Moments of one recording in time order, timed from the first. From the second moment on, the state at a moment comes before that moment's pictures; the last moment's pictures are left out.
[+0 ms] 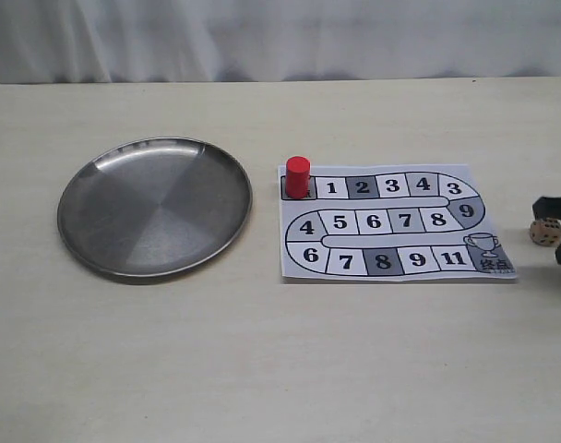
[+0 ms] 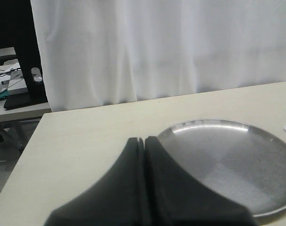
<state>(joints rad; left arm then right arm) 0.07 0.00 0.00 0.14 0.18 -0.10 -0.37 1.90 -1.08 0.22 0.77 -0.28</state>
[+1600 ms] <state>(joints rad) 0.07 0.00 0.00 0.14 0.18 -0.10 0.38 2.21 -1.53 0.39 0.34 -0.49</state>
